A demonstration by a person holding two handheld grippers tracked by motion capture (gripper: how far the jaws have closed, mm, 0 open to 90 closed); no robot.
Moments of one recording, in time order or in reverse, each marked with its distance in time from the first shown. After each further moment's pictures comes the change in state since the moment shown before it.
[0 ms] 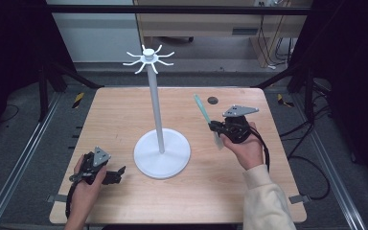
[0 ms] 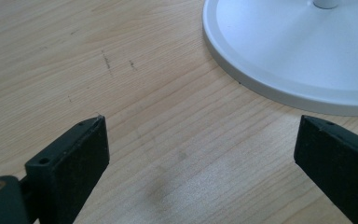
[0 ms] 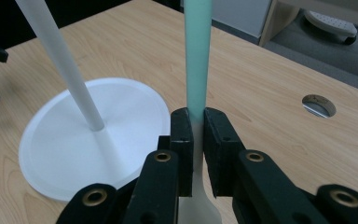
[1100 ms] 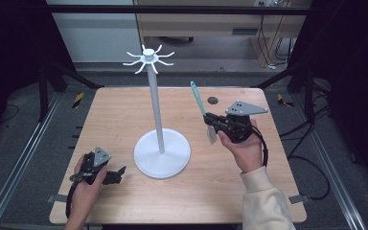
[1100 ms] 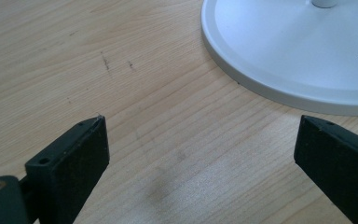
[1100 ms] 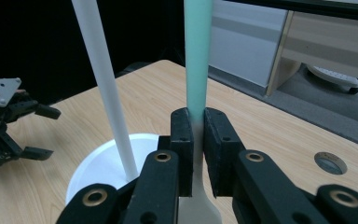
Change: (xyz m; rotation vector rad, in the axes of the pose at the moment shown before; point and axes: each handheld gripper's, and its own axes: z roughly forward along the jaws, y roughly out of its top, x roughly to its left) left arm -0.001 0.001 0.000 0.001 0.001 0.006; right arm 0.030 0.029 -0.033 -0.198 0.048 -0.001
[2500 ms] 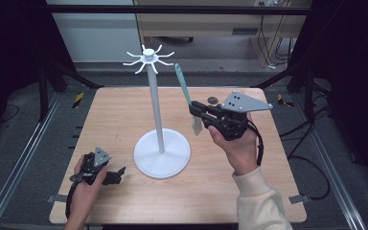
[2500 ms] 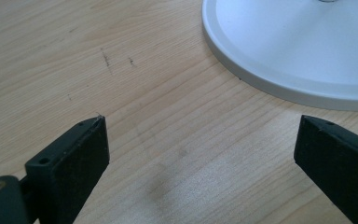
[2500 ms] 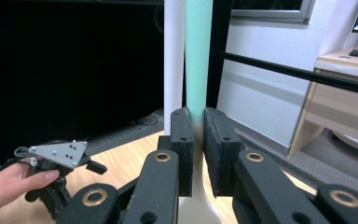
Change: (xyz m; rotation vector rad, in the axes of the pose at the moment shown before) left arm 0.000 -0.001 0.000 0.014 0.004 0.006; right arm 0.045 0.056 -0.021 -0.203 0.109 -0.083
